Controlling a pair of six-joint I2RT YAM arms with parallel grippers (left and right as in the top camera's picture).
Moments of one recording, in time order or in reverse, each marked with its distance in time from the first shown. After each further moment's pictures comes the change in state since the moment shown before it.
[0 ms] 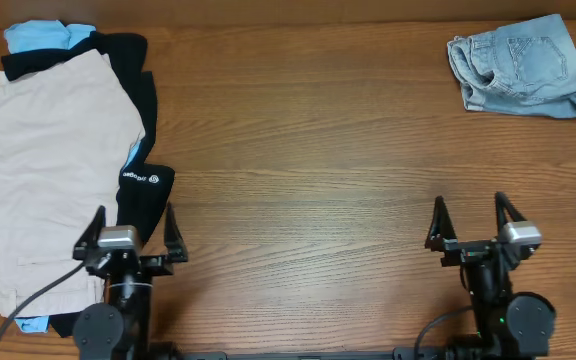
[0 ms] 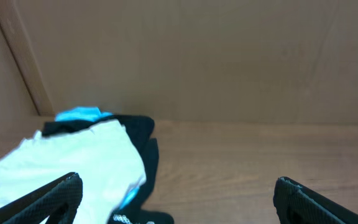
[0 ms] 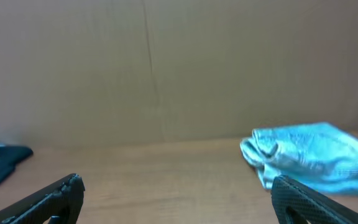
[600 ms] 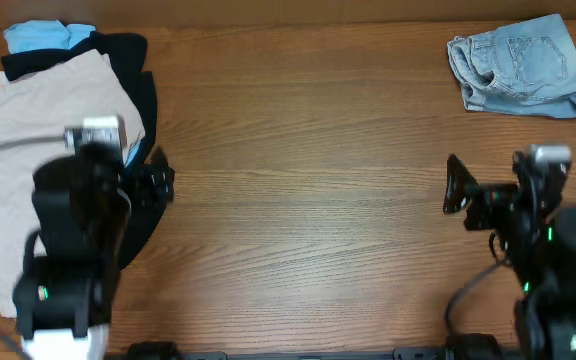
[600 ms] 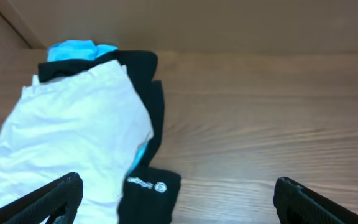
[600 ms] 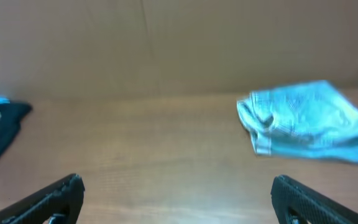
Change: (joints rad) left arm 0.000 0.833 0.785 -0.482 -0.025 0.015; right arm 0.000 0.663 0.736 -0.548 -0.014 -0.050
